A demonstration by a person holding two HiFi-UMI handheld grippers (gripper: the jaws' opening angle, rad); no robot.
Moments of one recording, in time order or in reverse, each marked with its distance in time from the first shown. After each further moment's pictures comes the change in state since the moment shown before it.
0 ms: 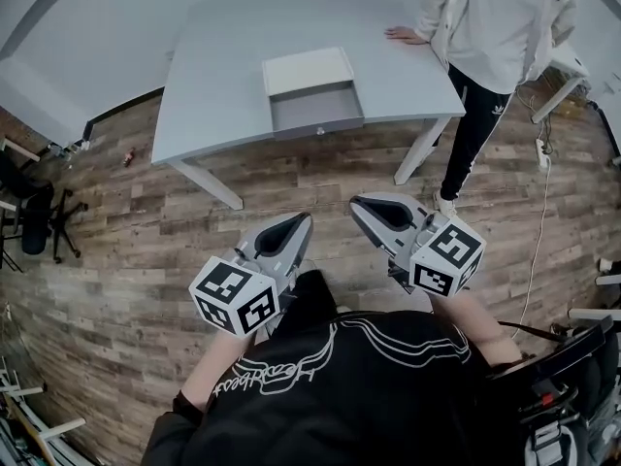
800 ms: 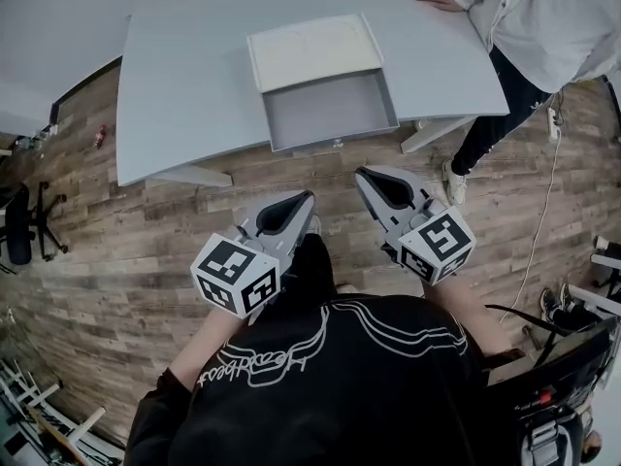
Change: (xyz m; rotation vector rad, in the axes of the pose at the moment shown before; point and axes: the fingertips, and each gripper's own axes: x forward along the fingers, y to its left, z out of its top) left arm 0.115 0.165 -0.031 -0.083 0.158 -0.068; right arm 0.124 -0.169 -0.074 0.021 0.110 -0.221
